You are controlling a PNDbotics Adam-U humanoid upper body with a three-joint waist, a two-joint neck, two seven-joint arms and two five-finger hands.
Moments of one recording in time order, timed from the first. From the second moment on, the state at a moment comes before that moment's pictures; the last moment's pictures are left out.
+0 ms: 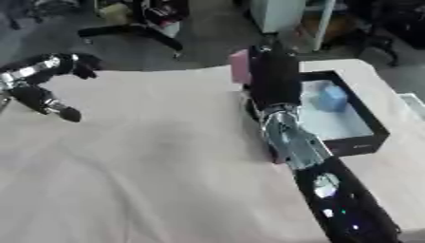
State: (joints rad) left arm -0.66 0.52 0.02 -1.18 -0.30 -0.25 -0.54; right arm -0.59 -0.25 0.28 -1.48 1.56 0.66 0.09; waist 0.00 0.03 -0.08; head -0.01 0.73
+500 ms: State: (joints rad) left arm -0.53 0.57 0.17 -1.16 -0.37 -0.13 -0.34; right arm -0.62 -0.29 0.16 -1.19 1.34 0.89 0.14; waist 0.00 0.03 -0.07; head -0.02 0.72
